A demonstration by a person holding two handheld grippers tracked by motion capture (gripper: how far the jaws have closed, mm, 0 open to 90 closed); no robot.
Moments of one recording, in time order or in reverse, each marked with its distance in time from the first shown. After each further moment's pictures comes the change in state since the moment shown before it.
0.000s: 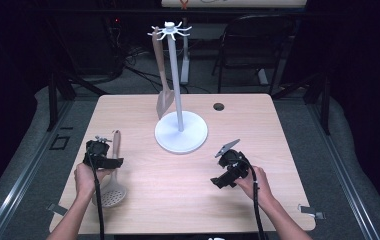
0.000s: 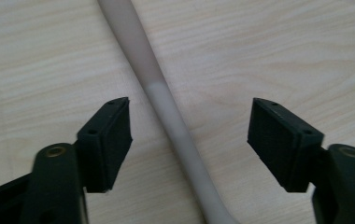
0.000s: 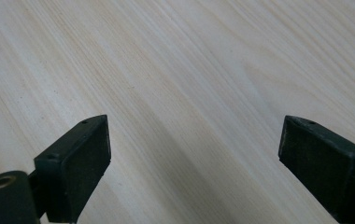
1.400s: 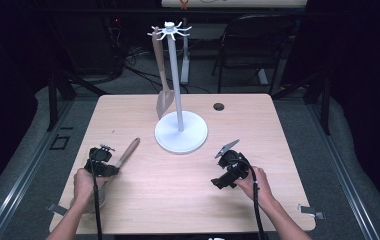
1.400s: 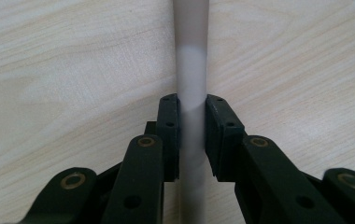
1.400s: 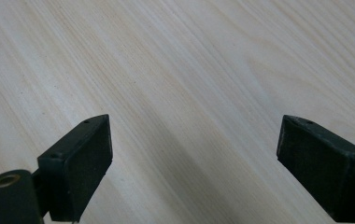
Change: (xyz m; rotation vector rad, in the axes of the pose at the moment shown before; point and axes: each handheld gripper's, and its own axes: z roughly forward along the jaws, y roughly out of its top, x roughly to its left) left arm 0.000 -0.015 0.009 0.138 -0.069 0.067; right arm 0.001 0.000 0.001 0.021 0.009 0.005
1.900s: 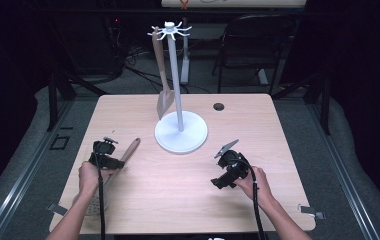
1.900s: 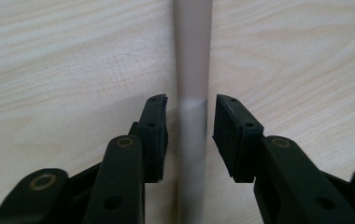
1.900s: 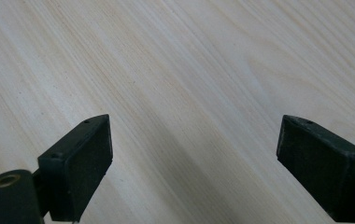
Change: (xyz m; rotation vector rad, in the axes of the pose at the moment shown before) left arm 0.000 0.024 0.007 -0.006 -0.023 -0.022; right arm 0.000 0.000 0.001 0.003 -0.005 -0.001
